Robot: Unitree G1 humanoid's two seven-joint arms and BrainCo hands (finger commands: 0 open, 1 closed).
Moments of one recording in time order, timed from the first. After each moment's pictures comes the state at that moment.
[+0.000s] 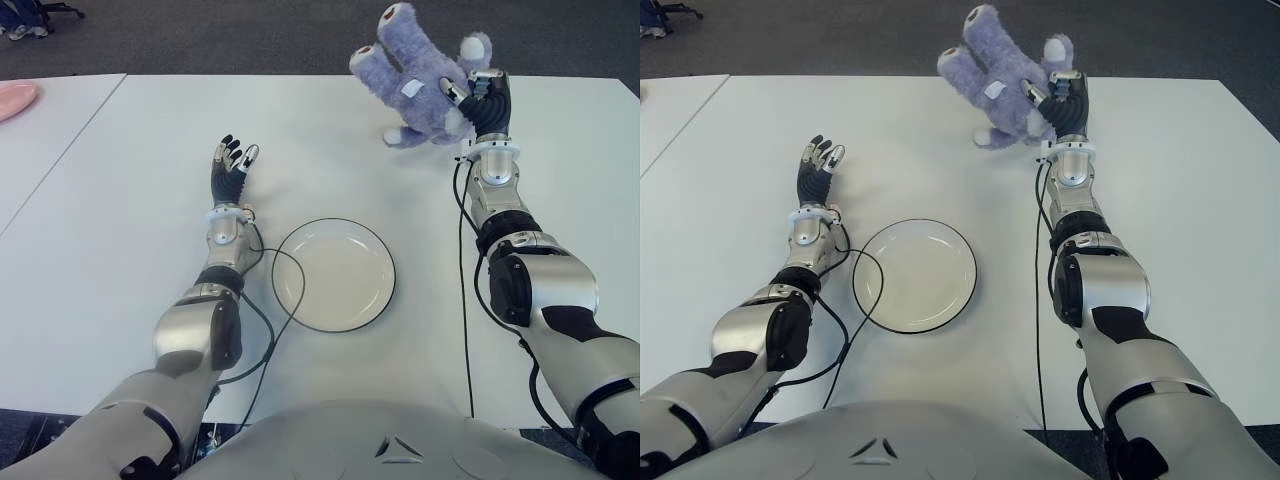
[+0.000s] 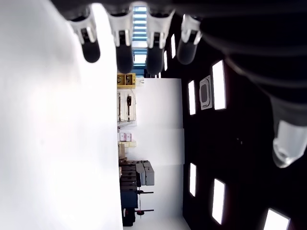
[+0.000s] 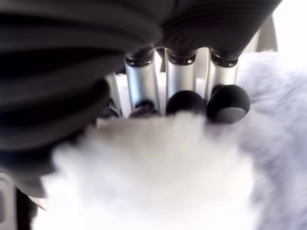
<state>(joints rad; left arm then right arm) -0.61 0.09 0.31 1.22 0.04 -0.58 0.11 -0.92 -0.30 -0.16 1.22 -0.11 -0.68 -0.15</state>
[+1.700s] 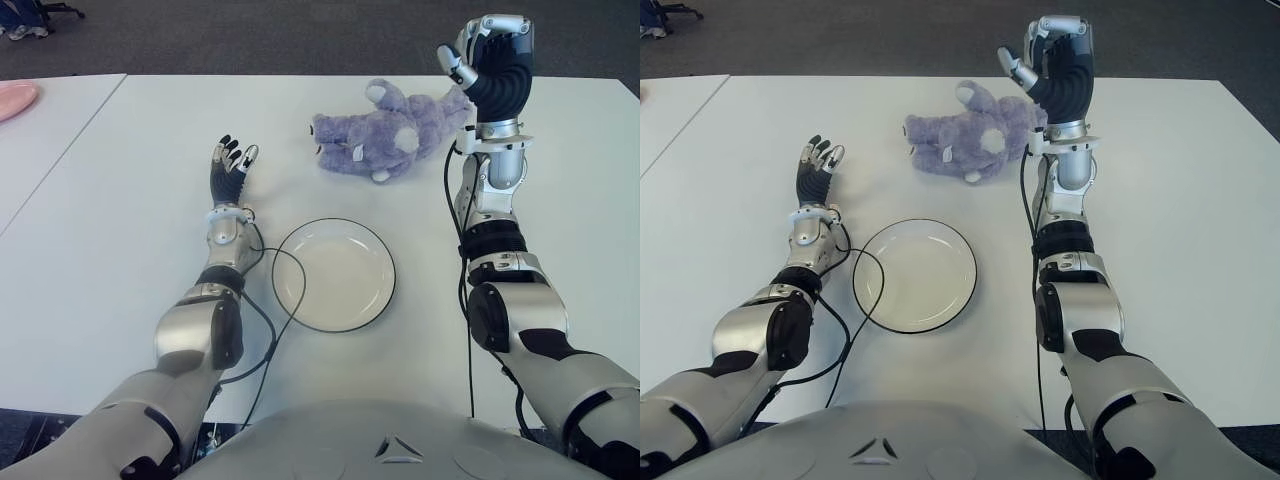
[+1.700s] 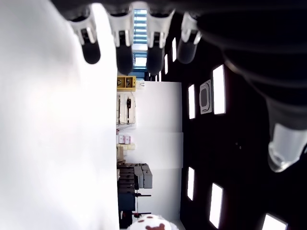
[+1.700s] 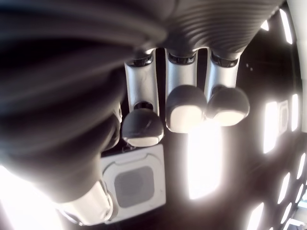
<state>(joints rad) -0.61 0.08 0.33 1.22 0.03 -0.58 0.11 -0.76 -0.20 -0.14 0.72 0.14 -0.94 0.24</state>
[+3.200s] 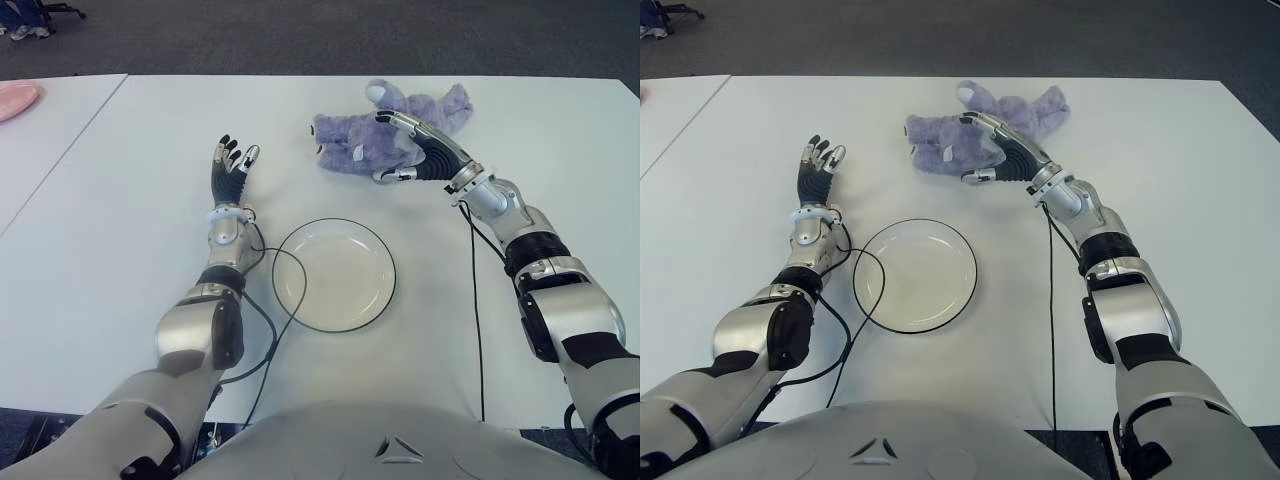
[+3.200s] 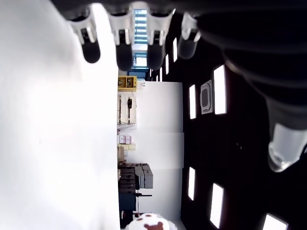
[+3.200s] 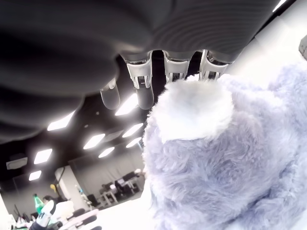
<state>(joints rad) -0.61 0.08 0.33 1.22 0.04 -0.58 0.11 -0.76 -0.46 0.21 1.00 -0.52 -0.88 0.01</state>
